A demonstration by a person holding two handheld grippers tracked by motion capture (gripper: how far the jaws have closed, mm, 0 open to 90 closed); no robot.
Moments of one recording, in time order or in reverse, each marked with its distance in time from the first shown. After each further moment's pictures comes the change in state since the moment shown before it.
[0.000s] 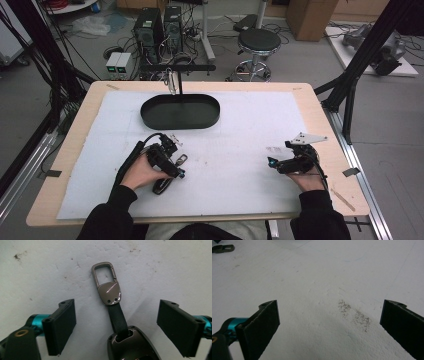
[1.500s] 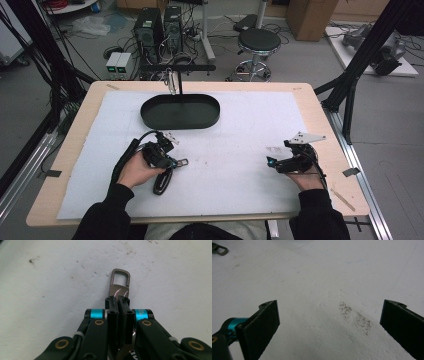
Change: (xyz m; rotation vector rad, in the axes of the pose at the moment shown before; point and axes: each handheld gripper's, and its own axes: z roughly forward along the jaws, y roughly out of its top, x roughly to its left) left arm 0.001 0.000 -0.022 -0.017 0.026 0.036; right arm 0.001 0.003 0.002 0.003 0.000 -0.015
